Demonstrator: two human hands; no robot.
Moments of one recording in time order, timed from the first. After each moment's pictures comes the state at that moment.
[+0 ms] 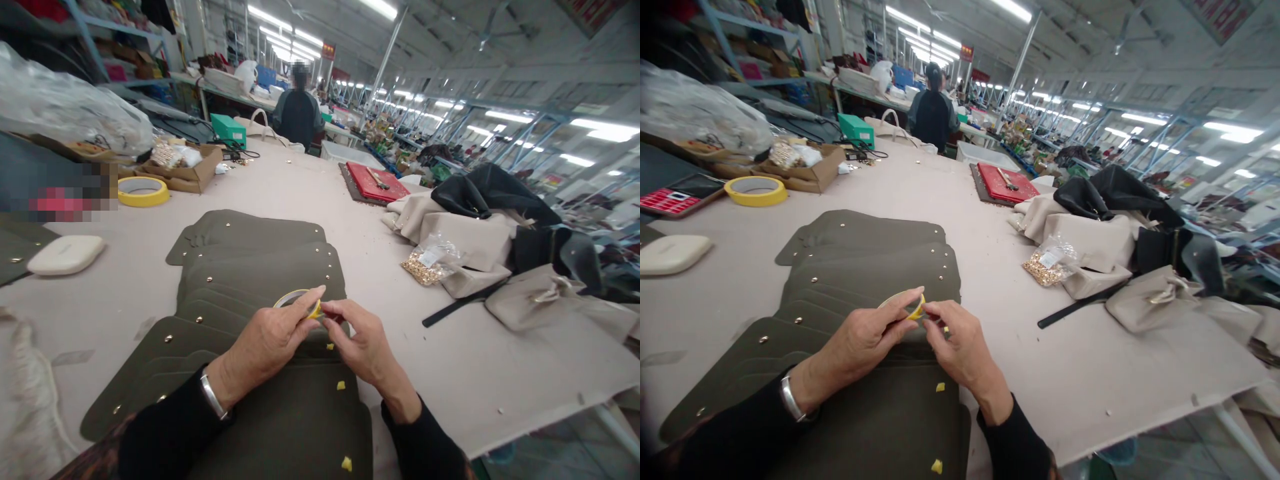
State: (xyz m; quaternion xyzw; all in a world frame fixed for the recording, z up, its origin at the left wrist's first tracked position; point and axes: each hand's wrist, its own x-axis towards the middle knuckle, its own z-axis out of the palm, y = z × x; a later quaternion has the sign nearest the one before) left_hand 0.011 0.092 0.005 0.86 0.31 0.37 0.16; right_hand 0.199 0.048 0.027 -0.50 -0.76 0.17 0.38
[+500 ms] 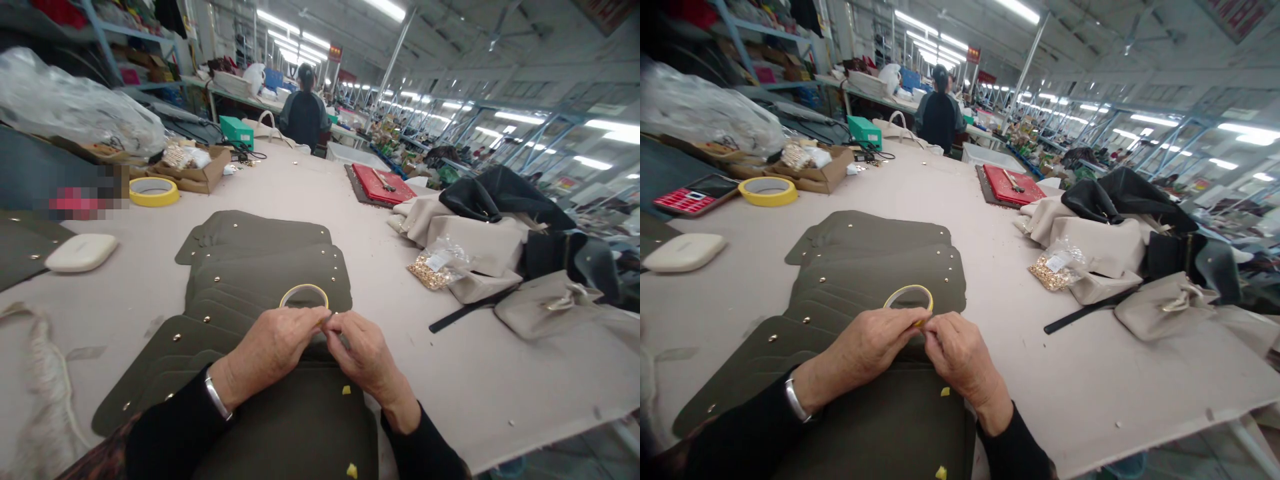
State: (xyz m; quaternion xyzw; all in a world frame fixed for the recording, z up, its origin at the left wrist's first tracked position) left_hand 0.008 0.090 0.006 0.90 0.27 0.29 0.17; right_hand 0.194 0.046 0.018 -0.45 -0.83 0.05 0.32
